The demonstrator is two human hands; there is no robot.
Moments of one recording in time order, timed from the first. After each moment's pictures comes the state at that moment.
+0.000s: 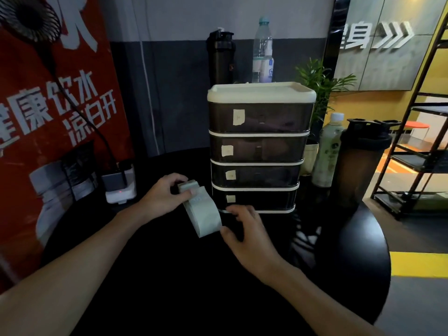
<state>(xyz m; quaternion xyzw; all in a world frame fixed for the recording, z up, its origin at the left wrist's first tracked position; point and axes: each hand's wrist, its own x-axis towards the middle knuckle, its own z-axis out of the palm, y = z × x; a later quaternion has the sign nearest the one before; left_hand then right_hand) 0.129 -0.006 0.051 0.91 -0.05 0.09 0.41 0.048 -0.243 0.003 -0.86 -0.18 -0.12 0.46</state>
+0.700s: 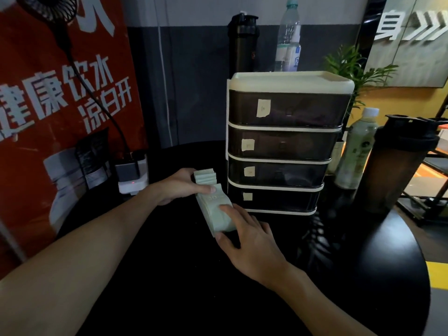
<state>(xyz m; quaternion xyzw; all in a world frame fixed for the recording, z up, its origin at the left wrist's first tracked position) 0.166 0.005 0.051 0.88 -0.03 -0.06 0.47 0.053 -0.218 0.005 -0.92 -0.26 -0.06 0.29</state>
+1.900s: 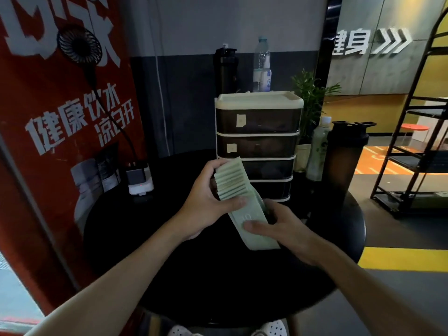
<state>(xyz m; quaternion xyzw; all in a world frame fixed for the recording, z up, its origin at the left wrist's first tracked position) -0.015 -0.091 0.091 0.71 -0.23 0.09 0.66 -0.024 -0.295 0.059 -0.75 -0.15 0.10 0.63</state>
